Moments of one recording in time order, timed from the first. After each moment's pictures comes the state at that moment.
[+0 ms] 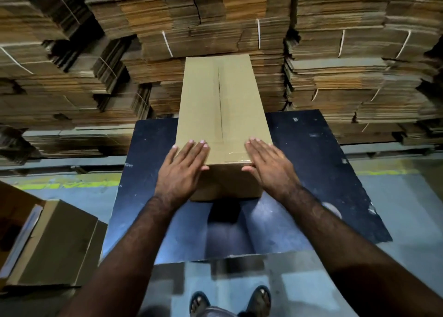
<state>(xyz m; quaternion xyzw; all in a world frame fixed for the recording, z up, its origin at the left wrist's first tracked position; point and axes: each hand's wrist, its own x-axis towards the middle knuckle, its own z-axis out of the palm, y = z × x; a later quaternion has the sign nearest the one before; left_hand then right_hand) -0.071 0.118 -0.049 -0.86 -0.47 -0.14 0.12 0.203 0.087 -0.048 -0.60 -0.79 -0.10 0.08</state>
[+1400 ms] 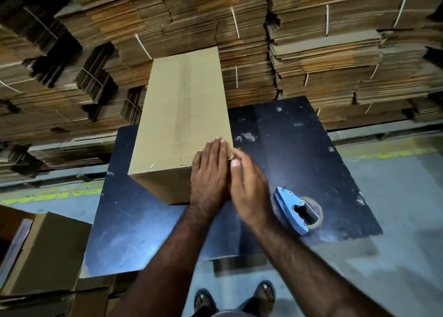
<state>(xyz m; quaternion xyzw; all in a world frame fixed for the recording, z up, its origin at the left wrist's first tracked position) 0.112 0.082 -0.065 -0.81 -0.53 -0.18 0.16 0.209 0.022 -0.025 -0.62 -0.53 0.21 0.54</state>
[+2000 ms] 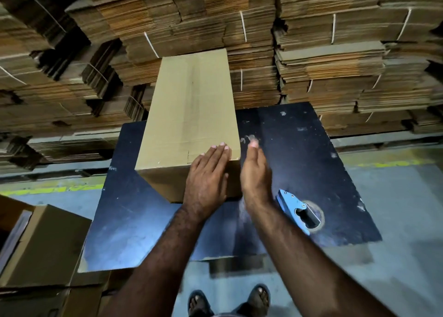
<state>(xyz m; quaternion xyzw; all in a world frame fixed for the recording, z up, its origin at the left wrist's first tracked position) 0.078 0.078 -0.057 -0.85 -0.48 -0.20 0.04 0.200 0.057 -0.007 -0.70 -0.32 0.38 0.52</state>
